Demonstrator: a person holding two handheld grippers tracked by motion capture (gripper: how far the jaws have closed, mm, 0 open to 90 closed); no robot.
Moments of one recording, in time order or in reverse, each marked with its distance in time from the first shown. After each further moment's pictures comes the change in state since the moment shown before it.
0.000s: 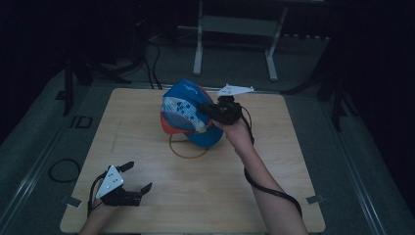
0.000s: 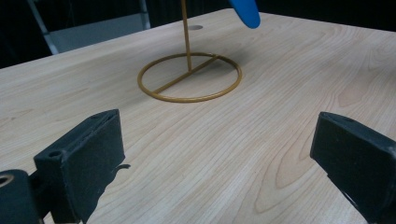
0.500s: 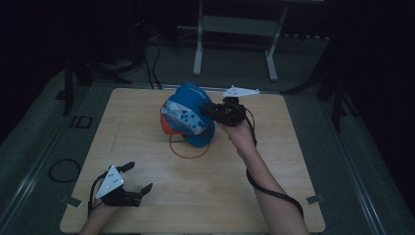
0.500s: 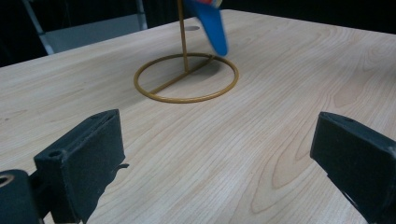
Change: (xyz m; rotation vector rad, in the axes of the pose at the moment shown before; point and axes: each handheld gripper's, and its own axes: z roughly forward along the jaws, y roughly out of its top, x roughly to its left) left arm 0.000 -0.001 0.001 -0.004 -0.009 -0.003; right arm -0.008 -0.008 -0.008 -0.036 0.008 0.049
